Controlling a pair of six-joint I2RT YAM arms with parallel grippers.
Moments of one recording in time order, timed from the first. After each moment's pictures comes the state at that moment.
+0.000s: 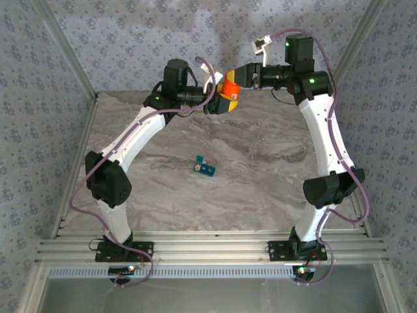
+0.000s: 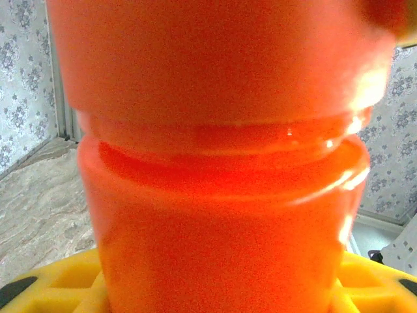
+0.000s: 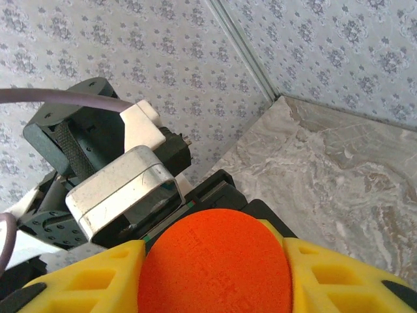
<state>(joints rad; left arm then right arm) -0.54 1.88 1.87 -0.22 0.96 -0.06 0.23 1.79 2.20 -0.82 -0.92 0.24</state>
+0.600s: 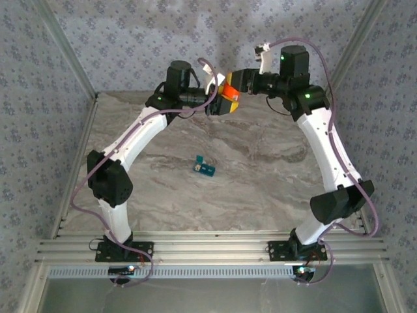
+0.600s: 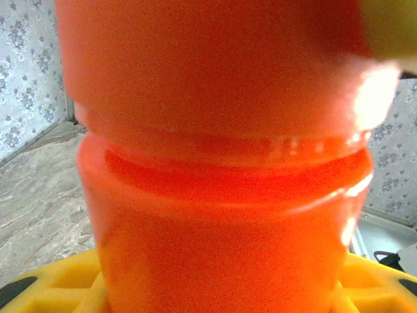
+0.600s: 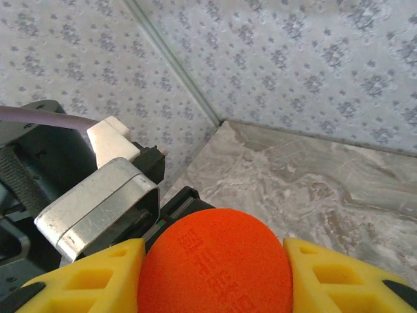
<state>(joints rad) -0.55 1.89 1.88 -0.26 0.91 -0.06 0.32 1.61 1.90 -0.59 -0.58 0.34</state>
